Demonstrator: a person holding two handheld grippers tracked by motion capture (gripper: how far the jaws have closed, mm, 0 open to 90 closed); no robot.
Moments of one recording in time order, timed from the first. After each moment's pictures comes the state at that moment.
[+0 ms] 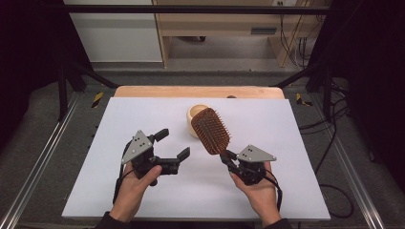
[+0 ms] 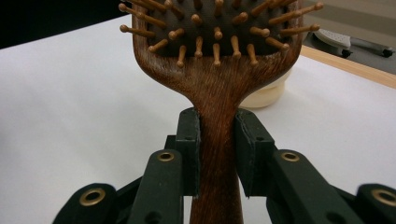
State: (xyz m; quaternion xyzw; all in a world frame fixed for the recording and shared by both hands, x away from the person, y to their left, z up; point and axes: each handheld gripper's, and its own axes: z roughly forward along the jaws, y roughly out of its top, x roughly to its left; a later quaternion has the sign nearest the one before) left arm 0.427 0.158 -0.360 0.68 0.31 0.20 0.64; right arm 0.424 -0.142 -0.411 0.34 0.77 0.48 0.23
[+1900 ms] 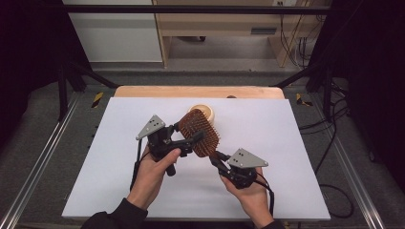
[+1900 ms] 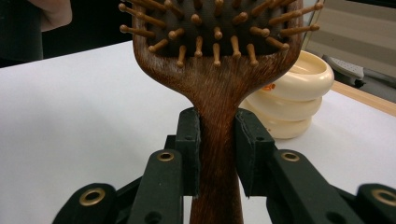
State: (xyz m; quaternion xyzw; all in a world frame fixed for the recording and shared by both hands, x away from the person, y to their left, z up) left arm 0.462 0.124 -0.350 0.65 0.36 0.11 0.67; right arm 0.414 -0.118 -0.407 0.30 0.76 0.52 0.24
